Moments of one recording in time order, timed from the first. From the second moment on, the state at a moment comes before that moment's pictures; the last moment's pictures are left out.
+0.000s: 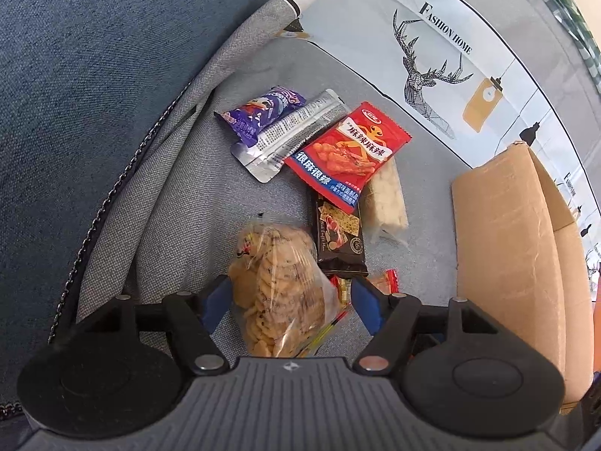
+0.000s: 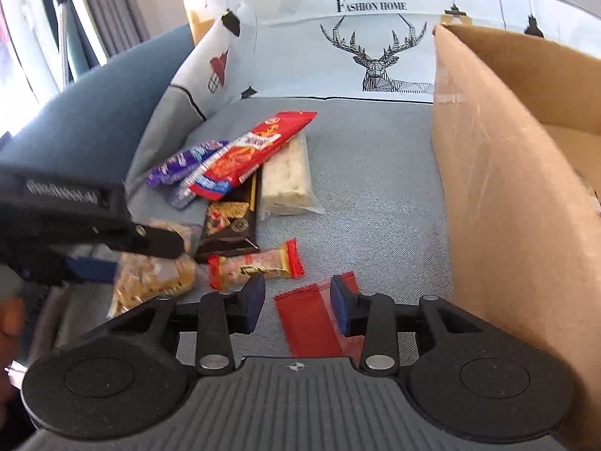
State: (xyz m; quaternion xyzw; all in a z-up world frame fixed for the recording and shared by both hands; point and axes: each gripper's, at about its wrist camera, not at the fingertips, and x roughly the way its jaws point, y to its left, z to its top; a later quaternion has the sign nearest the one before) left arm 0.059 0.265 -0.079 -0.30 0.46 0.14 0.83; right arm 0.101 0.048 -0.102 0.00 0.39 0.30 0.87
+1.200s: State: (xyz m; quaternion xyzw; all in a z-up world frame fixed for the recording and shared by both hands) left arm 0.070 0.251 -0.085 -0.25 0.49 0.13 0.83; right arm 0.081 0.068 -0.111 -0.10 0.41 0.28 0.86
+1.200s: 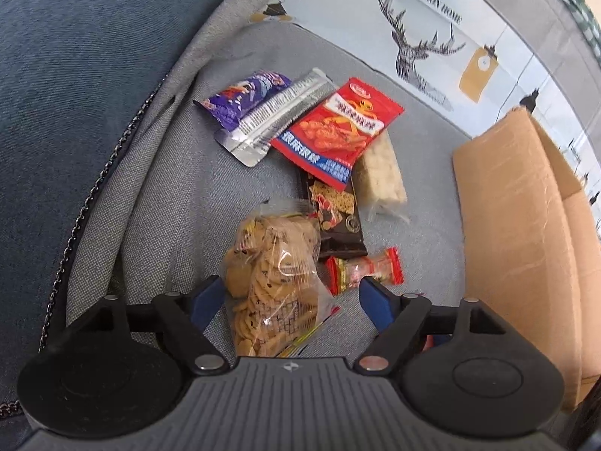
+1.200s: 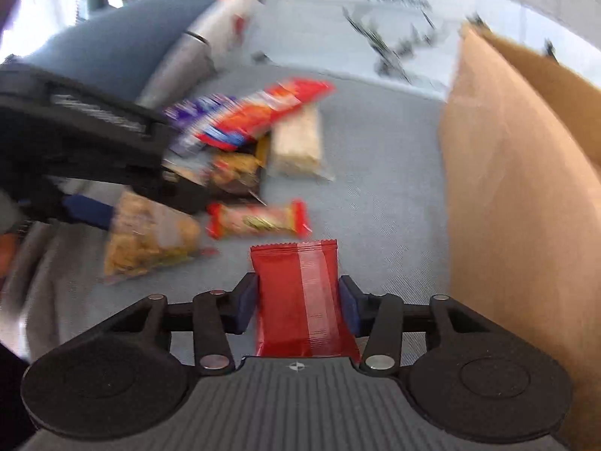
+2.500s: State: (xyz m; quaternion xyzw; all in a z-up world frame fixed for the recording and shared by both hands) left arm 0.042 0.235 -0.046 -0.19 0.39 0.13 0.89; right arm 0.053 0.038 -0.062 -0.08 0.29 0.31 0.90
